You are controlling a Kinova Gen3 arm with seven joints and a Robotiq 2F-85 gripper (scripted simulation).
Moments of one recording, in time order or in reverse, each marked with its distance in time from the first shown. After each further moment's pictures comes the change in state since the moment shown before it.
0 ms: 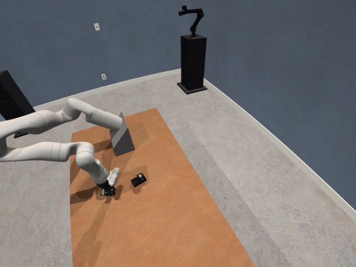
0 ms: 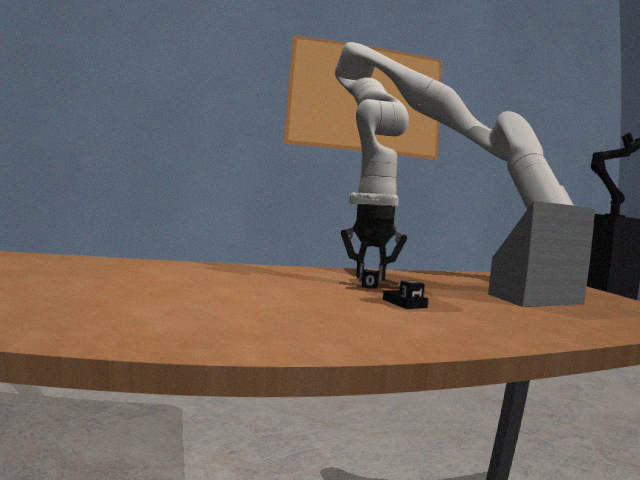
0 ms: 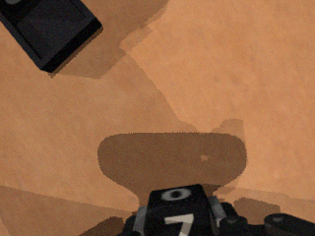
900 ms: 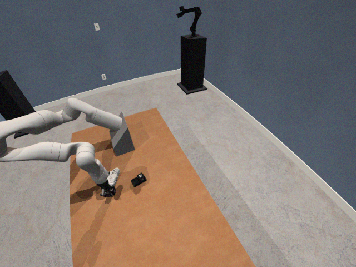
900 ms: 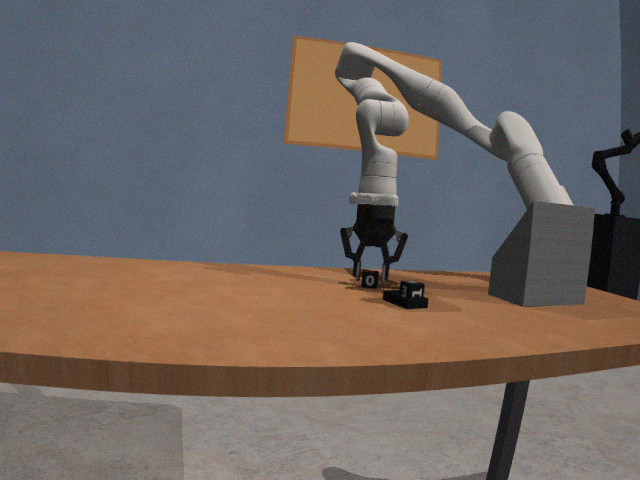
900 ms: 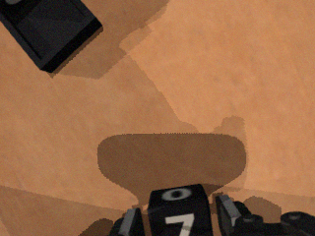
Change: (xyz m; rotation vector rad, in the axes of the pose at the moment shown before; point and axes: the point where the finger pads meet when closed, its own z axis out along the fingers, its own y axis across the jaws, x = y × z) arm 0.000 0.000 0.000 0.000 0.000 0.000
